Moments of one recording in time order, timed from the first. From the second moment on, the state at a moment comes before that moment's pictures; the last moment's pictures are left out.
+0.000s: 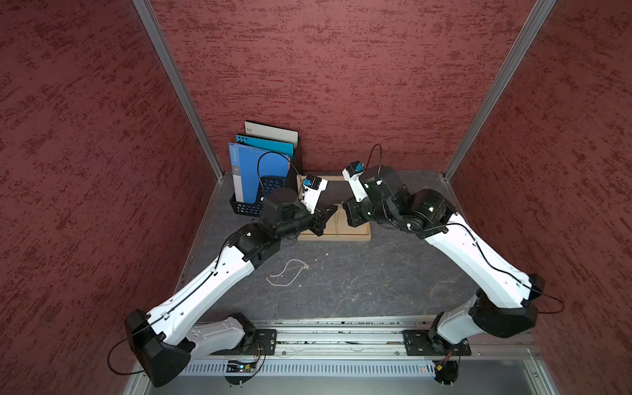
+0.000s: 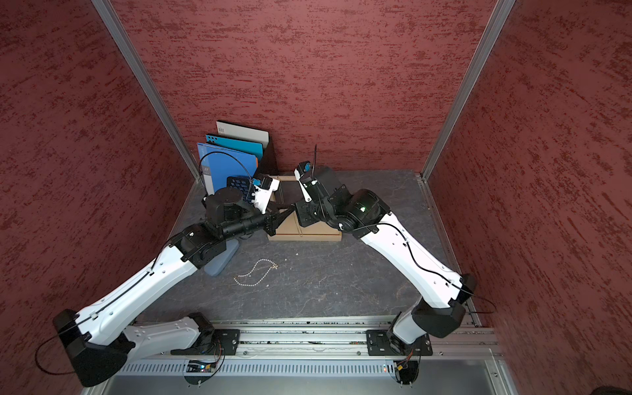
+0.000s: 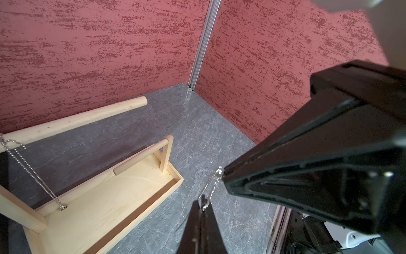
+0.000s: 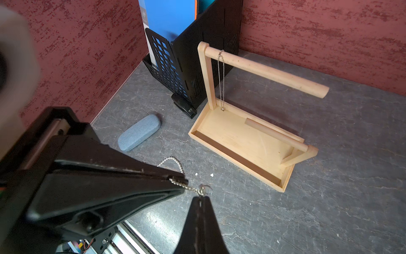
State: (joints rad) left arm -0.68 1.16 1.20 -0.34 0.25 -0.24; right arm 0.87 1.52 1.89 -1.07 0.14 0.33
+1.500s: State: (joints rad) left arm -0.63 1.20 1.48 -0.75 0.49 -0.19; right arm 0.87 1.07 1.11 -0.30 -0.07 0.47
